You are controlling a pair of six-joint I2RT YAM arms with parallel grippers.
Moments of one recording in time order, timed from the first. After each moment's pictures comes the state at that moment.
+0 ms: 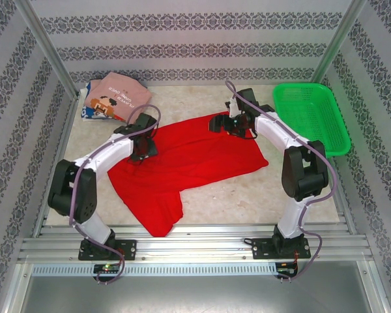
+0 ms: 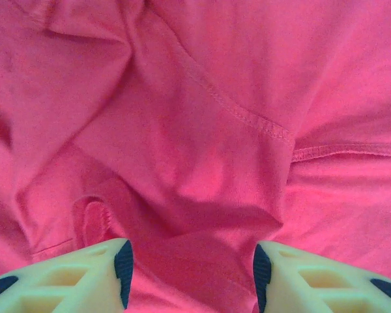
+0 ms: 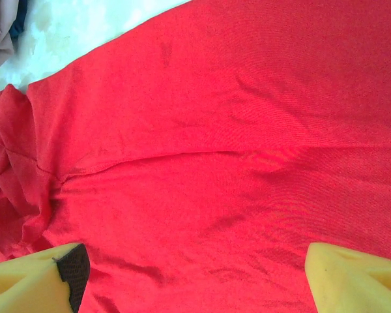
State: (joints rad) left arm -0.33 1.67 1.19 -0.75 -0.15 -0.68; right arm 0.27 1.87 1.48 -0.63 -0.42 0.37
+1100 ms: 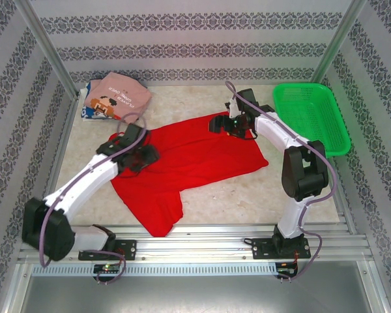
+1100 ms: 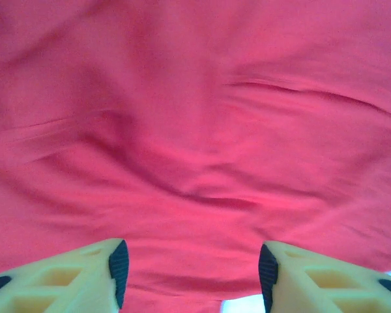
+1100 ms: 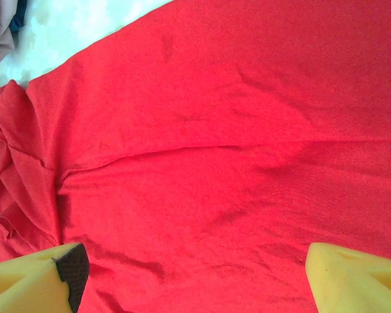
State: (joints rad) left arm -0.37 1.26 0.98 -0.79 -0.04 -0.93; right arm 0.27 1.87 1.48 -0.64 -0.43 0.37
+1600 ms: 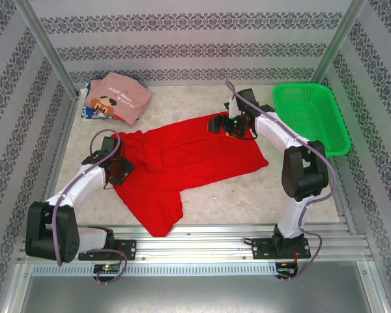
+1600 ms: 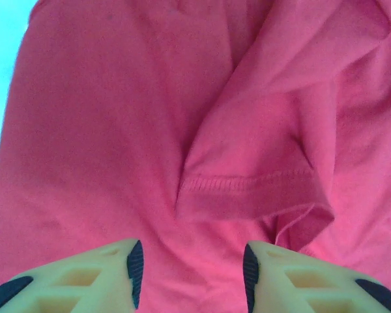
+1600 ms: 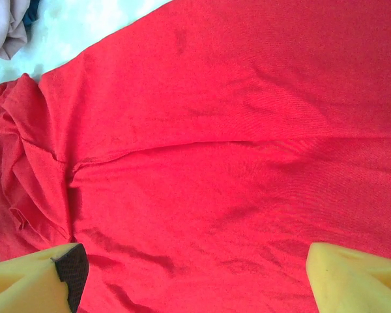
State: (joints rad) left arm -0.08 1.30 0.74 -0.60 0.04 -1.02; right arm 0.27 1.87 1.48 -0.65 -0.46 0.37
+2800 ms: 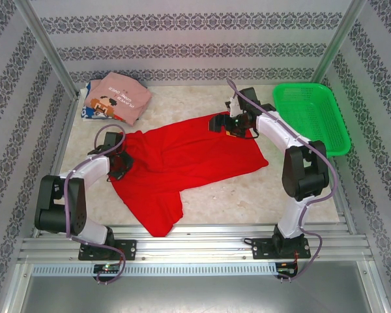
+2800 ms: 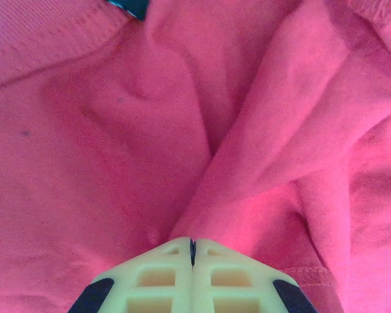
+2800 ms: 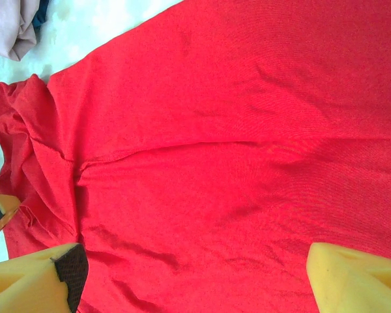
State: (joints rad) left arm -0.03 1.49 0.79 -0.46 0.02 -0.90; right arm 0.26 1.87 1.49 -0.66 -0.49 0.36
